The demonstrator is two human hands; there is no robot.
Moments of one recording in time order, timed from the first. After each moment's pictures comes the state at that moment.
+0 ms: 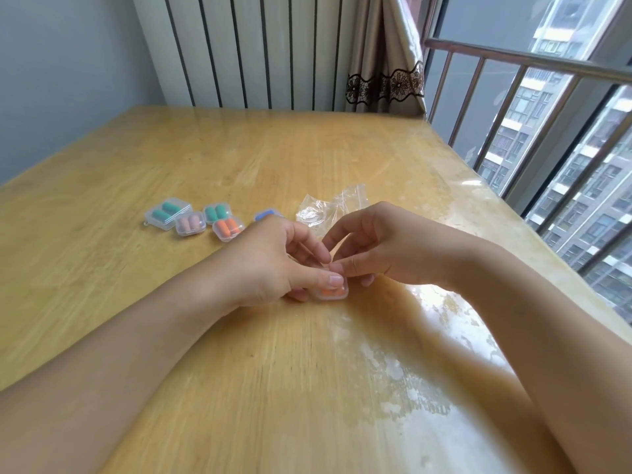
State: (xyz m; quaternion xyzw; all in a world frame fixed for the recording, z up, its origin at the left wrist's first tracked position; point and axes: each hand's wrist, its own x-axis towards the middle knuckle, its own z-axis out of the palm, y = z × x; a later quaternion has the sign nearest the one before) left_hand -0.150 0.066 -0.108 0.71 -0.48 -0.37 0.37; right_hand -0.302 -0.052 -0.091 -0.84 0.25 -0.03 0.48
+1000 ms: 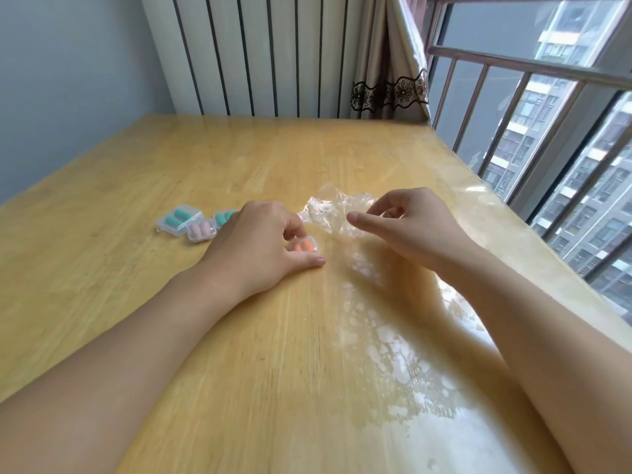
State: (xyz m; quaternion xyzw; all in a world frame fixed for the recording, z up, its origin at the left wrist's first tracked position) left_hand -0.119 0.055 -0.116 0.78 -0.57 0.00 0.26; right_hand -0.297 -0.074 -0.102 -0.80 0.43 -0.26 0.33
